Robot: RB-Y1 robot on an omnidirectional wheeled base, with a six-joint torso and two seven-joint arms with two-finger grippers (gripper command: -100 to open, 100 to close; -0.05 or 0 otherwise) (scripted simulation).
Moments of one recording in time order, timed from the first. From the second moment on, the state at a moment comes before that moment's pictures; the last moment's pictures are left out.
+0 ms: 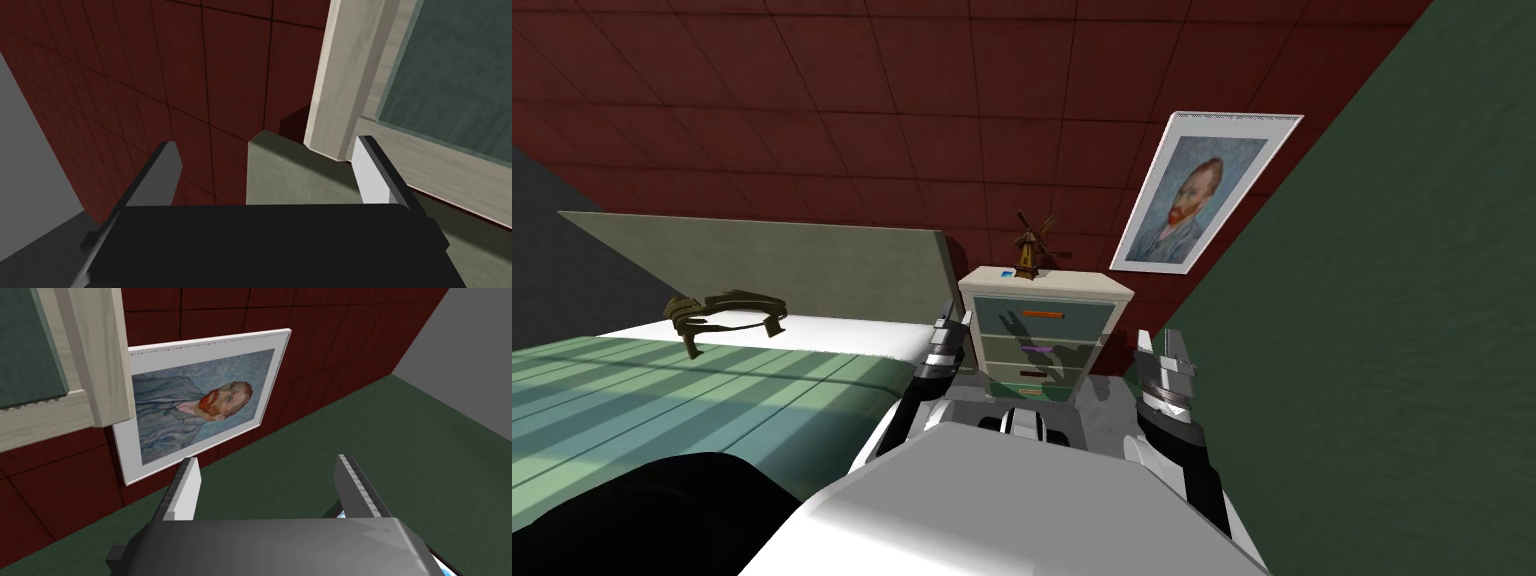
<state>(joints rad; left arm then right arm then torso) 0.55 0.06 -0.07 -2.29 0.00 -0.38 0.17 0.54 -0.04 -0.06 -2.22 -0.08 -0.62 0.04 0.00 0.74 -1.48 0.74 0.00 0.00</state>
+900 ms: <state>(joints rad) 0.60 0.12 -0.08 -2.34 0.03 -0.23 0.19 0.54 -0.04 -0.06 -2.22 -0.08 -0.62 0.04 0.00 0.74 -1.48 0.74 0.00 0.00</state>
